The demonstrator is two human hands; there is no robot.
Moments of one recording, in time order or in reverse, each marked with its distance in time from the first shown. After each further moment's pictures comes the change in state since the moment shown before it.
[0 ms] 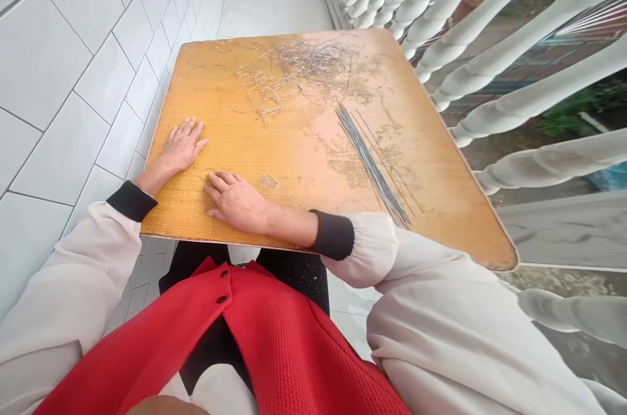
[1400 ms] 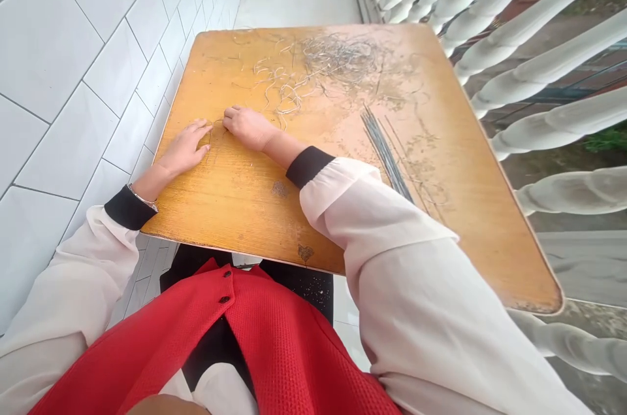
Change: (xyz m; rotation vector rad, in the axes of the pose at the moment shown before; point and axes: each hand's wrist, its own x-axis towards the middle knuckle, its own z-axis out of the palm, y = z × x) left_hand -0.010 -0.008 -0.006 -0.208 0.054 0.047; right_hand 0.108 0.123 -0.021 -0.110 0.017 0.088
